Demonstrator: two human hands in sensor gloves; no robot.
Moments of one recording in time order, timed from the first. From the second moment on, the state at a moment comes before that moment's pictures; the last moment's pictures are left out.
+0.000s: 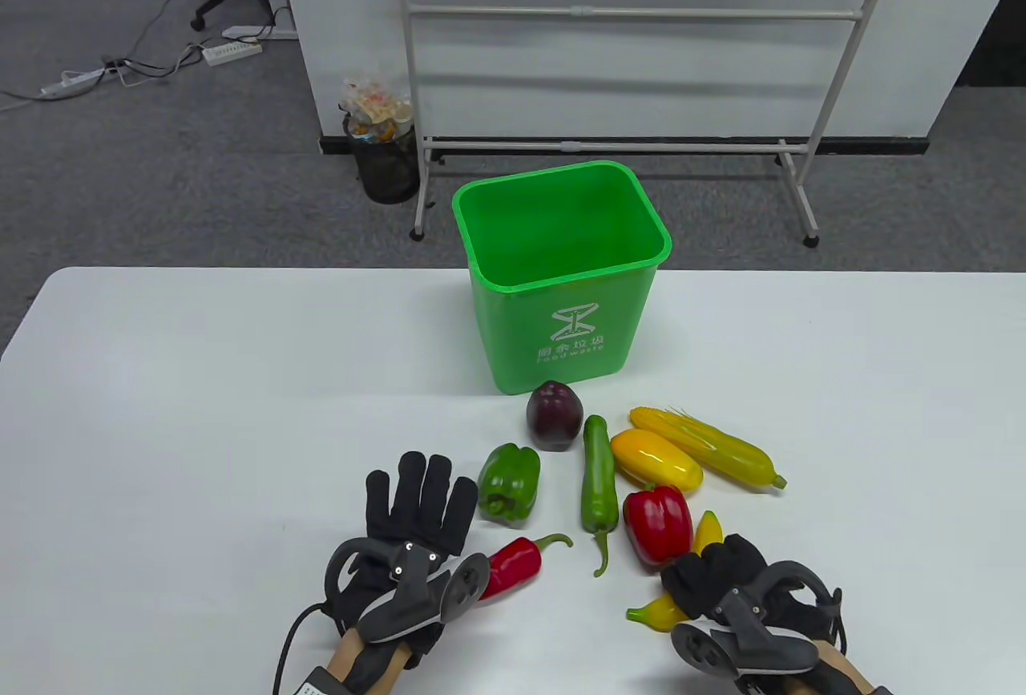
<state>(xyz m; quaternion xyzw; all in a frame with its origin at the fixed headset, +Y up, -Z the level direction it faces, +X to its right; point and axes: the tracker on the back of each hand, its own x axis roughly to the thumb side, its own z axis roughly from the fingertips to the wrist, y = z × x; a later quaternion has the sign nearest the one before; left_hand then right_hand) -0.124 -0.719 -0.286 0.06 -0.18 -0.10 0.98 0.181 -0.761 -0.253 -0.30 0.03 -0.94 0.18</state>
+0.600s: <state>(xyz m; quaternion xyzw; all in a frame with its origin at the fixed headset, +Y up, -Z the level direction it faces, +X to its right) -0.127 -0.713 -0.287 0.07 -0.18 -0.08 0.98 0.196 -0.698 -0.243 -0.32 -0.08 -0.91 -0.27</state>
